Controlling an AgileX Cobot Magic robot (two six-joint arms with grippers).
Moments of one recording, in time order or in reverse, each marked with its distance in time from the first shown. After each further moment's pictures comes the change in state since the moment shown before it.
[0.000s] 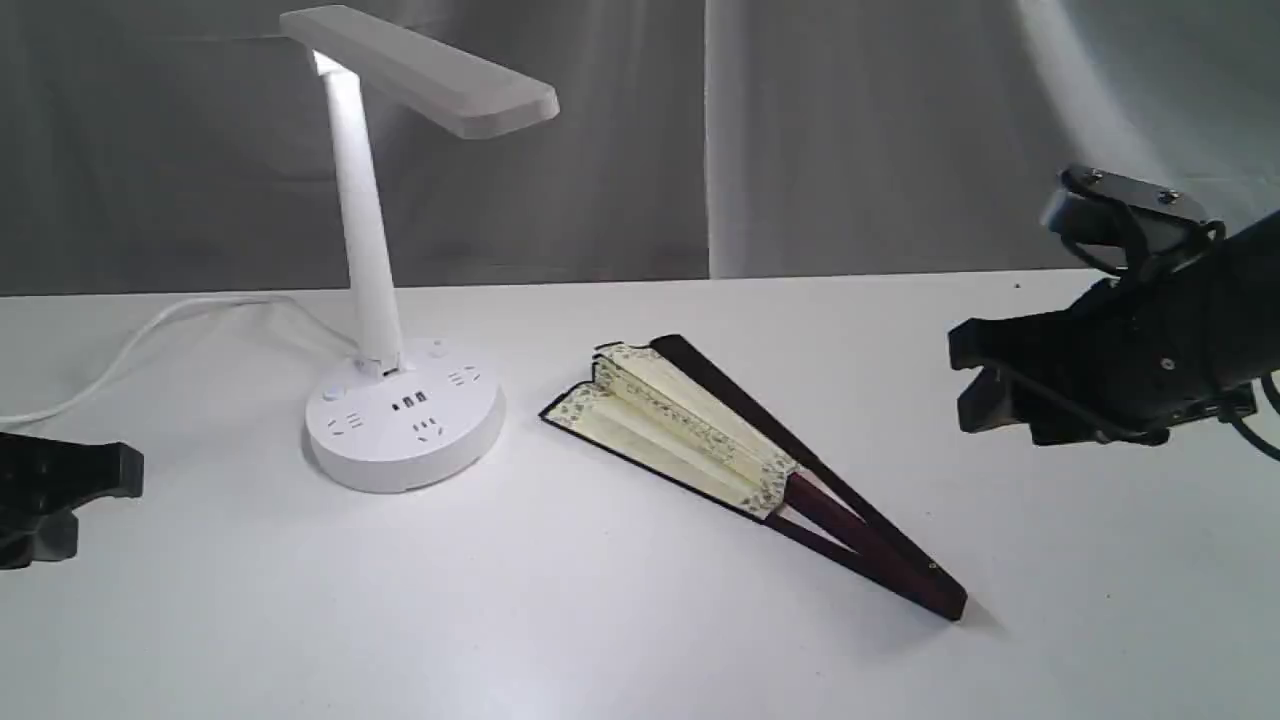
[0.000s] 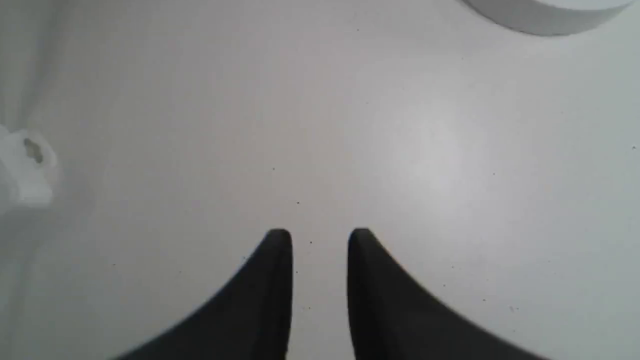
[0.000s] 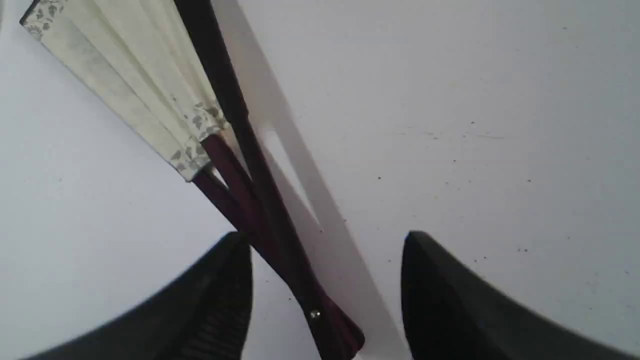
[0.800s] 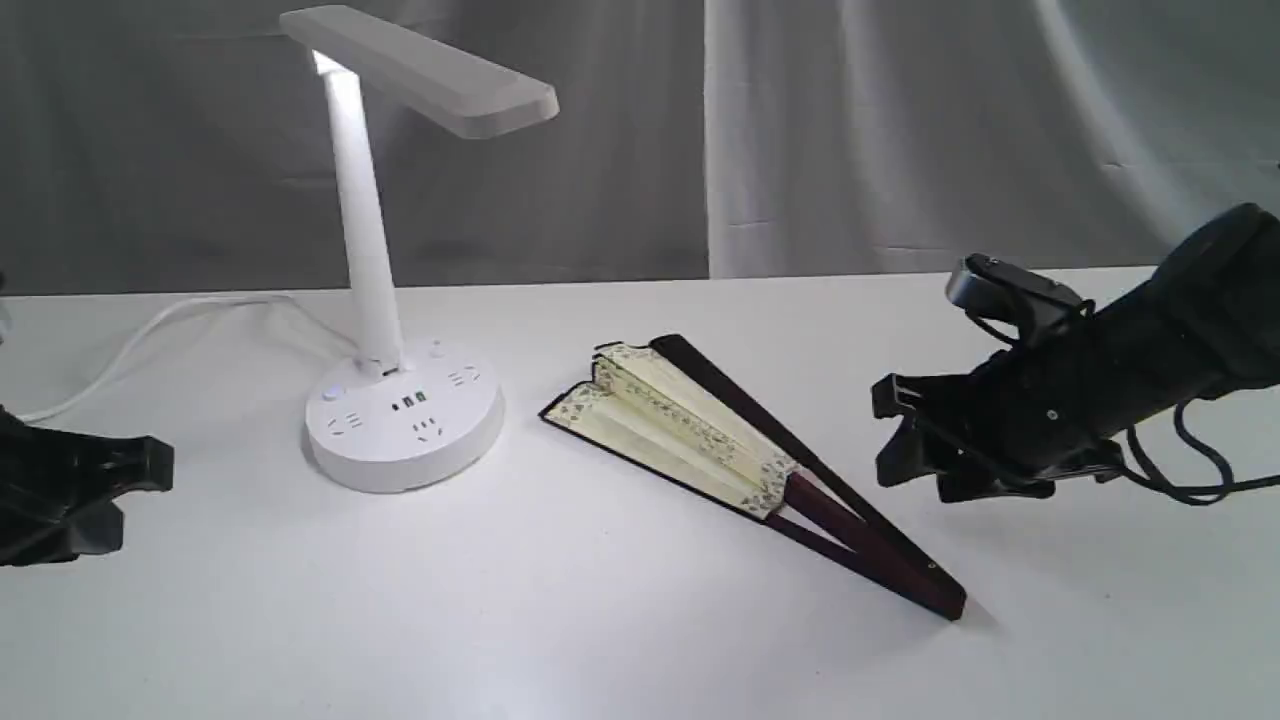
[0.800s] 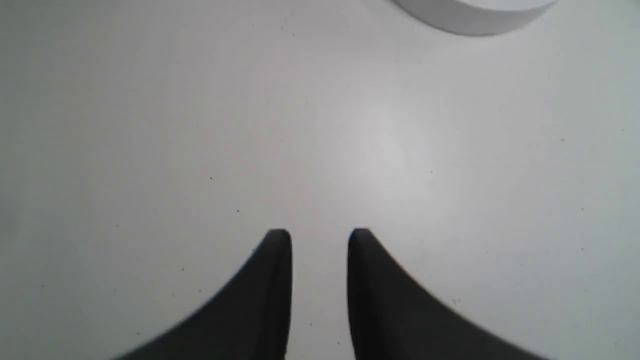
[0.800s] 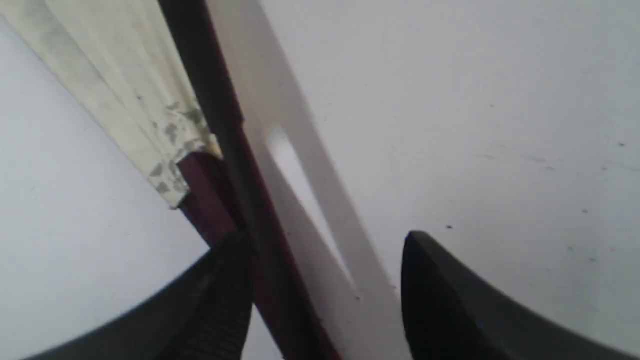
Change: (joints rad) left arm 0.000 0.011 0.000 -0.191 -0.021 0.179; right arm 0.021 0.293 -0.139 0.204 0.035 -0.167
